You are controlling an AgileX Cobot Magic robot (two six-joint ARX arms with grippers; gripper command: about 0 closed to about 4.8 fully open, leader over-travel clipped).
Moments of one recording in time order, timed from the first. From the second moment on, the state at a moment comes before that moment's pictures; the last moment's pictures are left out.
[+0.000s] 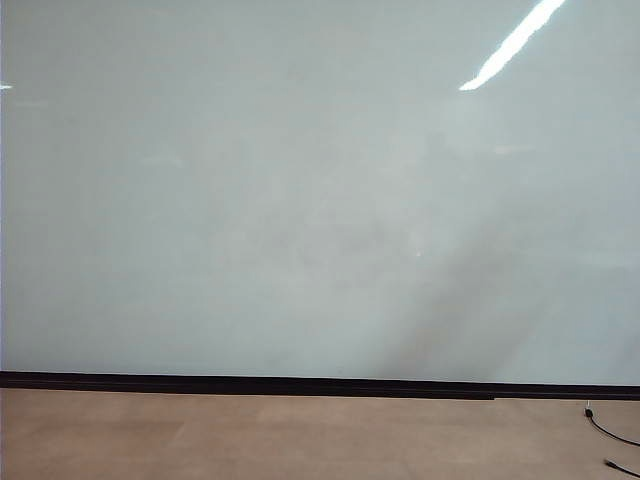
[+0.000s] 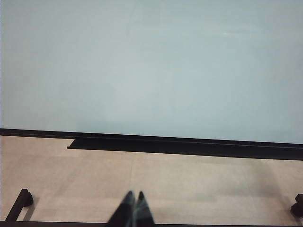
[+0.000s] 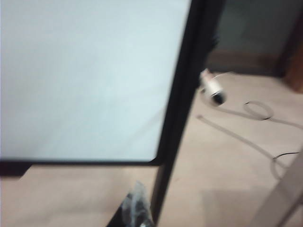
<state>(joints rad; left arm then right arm) 0.00 0.00 0.00 -0.15 0.02 -0.01 -0.04 0.01 0.00 -0.07 0.13 -0.10</state>
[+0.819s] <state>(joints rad) 0.00 0.00 0.00 -0.15 0.02 -0.01 -0.04 0.01 0.00 -0.03 0.37 -0.10</state>
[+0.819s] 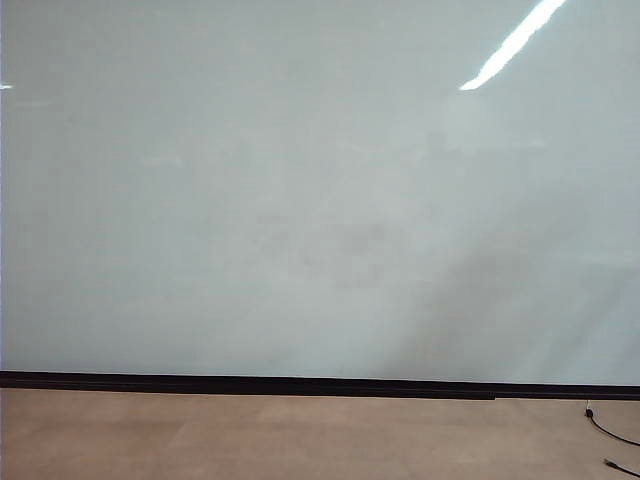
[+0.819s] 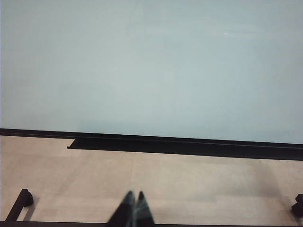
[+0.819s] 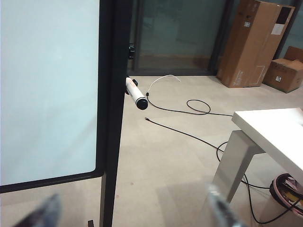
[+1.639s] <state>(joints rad) 0.00 0.00 0.00 -0.15 0.02 -0.01 -0.20 0.53 0.09 0.31 0.18 -0.03</state>
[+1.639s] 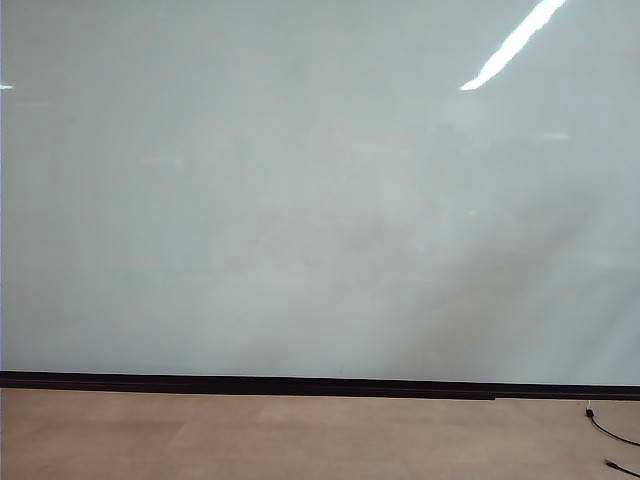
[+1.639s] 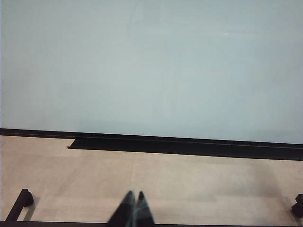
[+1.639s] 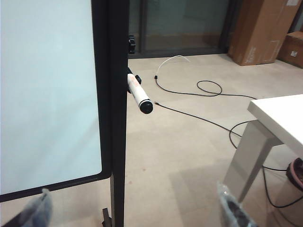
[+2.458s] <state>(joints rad) 0.00 0.00 0.00 -0.15 0.02 -0.01 -0.50 1.57 0.31 1.34 -0.38 -0.03</state>
